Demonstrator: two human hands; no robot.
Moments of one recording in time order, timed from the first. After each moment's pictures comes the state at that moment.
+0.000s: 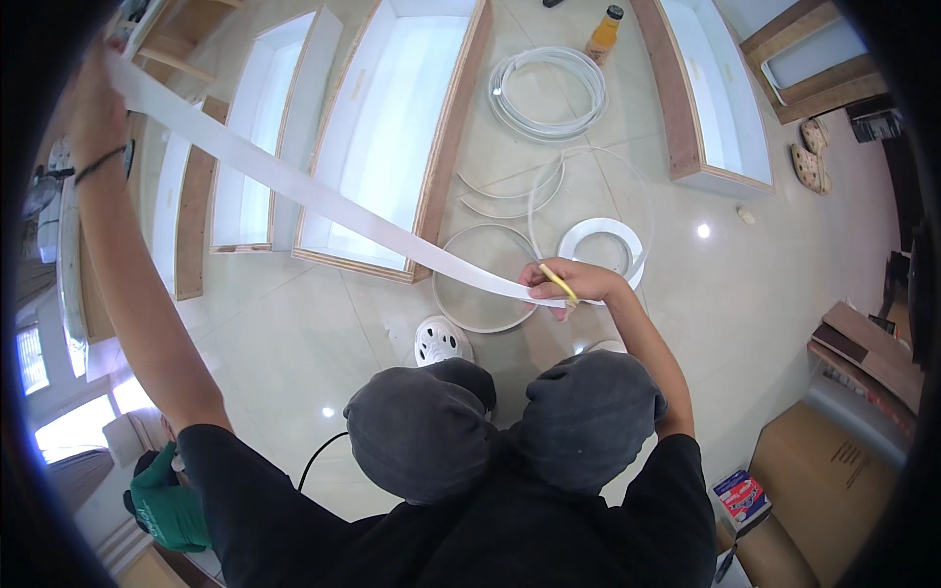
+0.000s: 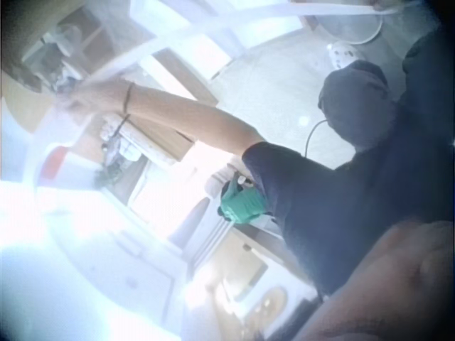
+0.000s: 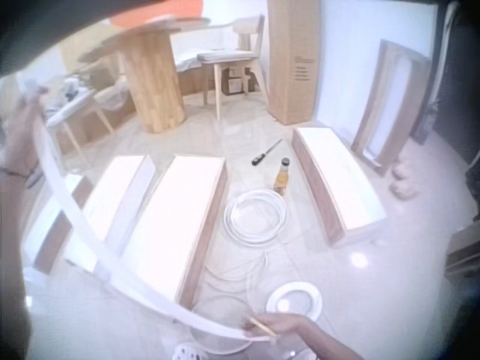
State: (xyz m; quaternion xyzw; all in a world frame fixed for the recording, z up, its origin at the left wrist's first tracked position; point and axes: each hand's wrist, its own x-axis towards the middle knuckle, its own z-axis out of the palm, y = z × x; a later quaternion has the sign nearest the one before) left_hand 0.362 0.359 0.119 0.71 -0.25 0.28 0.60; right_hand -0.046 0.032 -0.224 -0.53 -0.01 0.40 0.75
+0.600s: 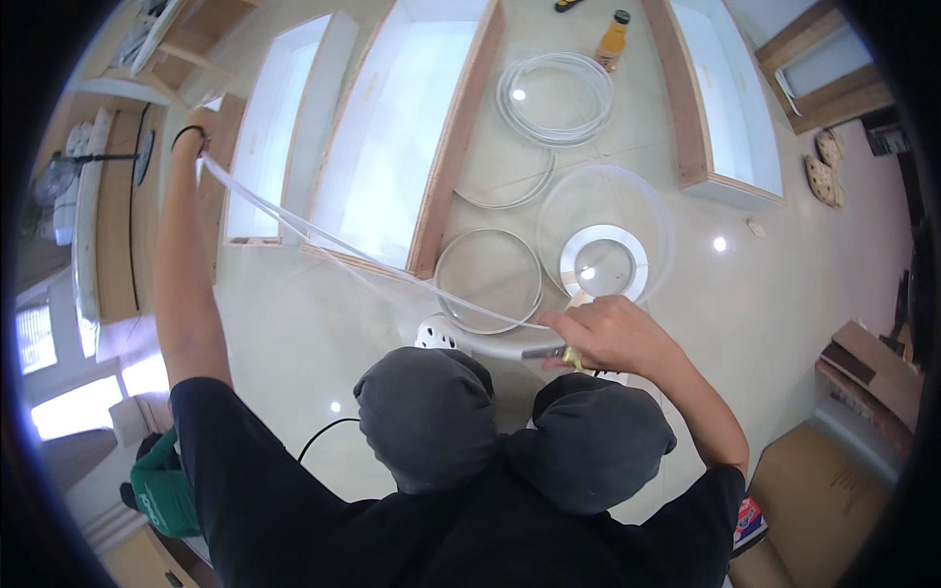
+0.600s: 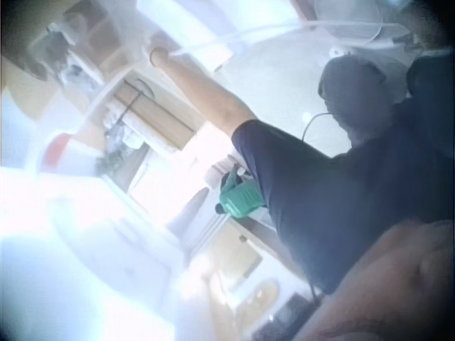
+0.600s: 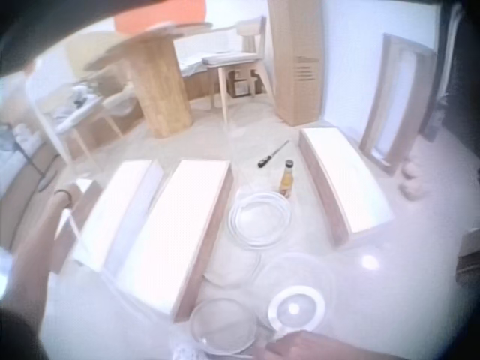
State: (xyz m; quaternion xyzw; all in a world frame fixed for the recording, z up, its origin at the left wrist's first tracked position) left_hand 0.499 0.488 -0.049 0.97 0.13 -0.10 0.17; right_hand -0.098 0.028 -0.114 -0.92 -0.26 0.01 0.30
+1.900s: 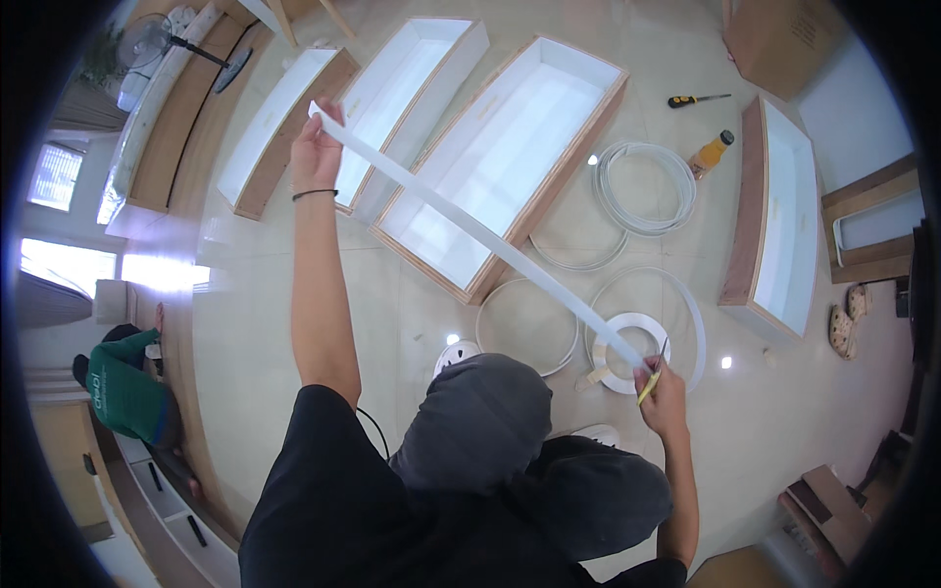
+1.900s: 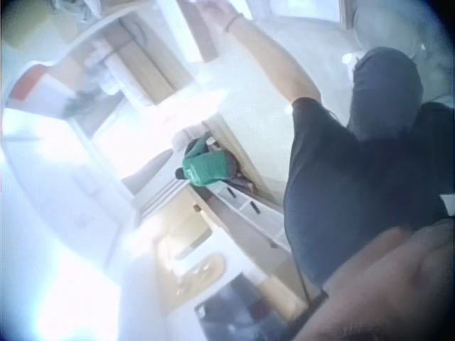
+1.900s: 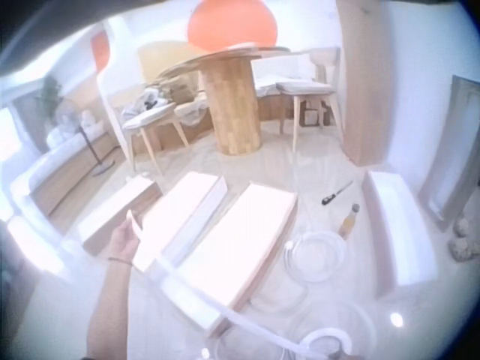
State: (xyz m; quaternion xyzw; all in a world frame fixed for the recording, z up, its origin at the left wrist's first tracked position) left_hand 0.286 0.456 -0.090 0.24 0.00 0.02 0.97; right_hand -0.122 -0.013 -0.177 -0.92 0.10 0.06 0.38
